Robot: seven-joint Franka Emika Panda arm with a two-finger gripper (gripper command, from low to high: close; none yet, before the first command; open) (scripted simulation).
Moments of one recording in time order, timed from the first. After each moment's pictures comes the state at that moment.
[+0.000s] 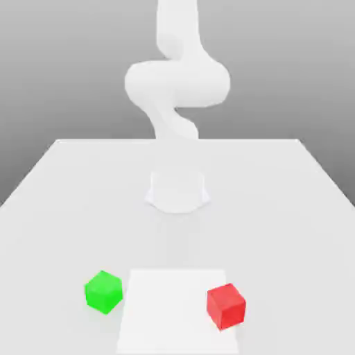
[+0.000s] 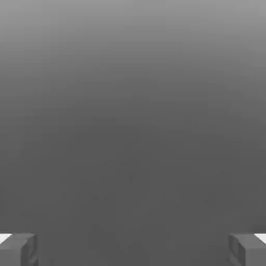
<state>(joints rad) 0.02 -0.71 0.00 -2.33 0.00 2.34 0.77</state>
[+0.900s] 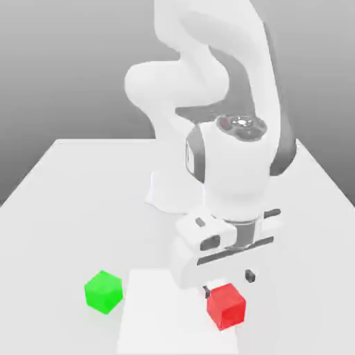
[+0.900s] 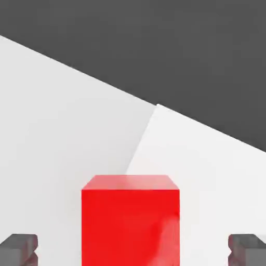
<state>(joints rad) 0.17 0.28 0.02 -2.60 -0.02 2.87 0.57</state>
